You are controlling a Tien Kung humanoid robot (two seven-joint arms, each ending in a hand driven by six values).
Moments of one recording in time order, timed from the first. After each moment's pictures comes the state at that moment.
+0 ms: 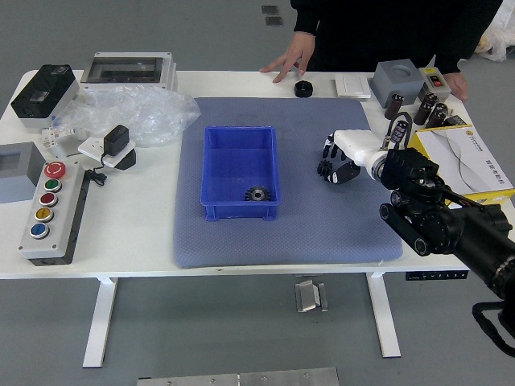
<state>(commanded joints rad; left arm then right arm) -0.09 0.12 -0.84 -0.18 1.13 -0.13 0.16 0.81 -0.15 0.69 0.58 -1.99 -0.08 0.03</state>
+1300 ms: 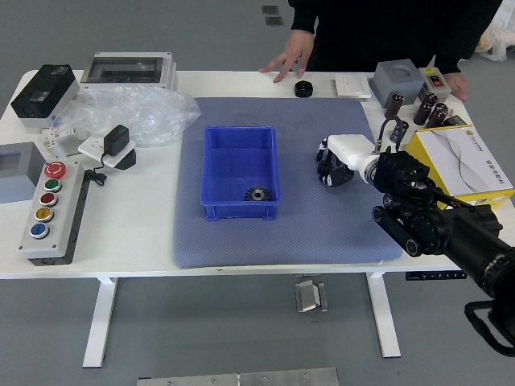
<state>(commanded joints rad) -0.10 0.12 -0.84 -0.18 1.13 -0.13 0.16 0.82 -0.12 0.65 0.52 -1.97 -0.09 0.04</state>
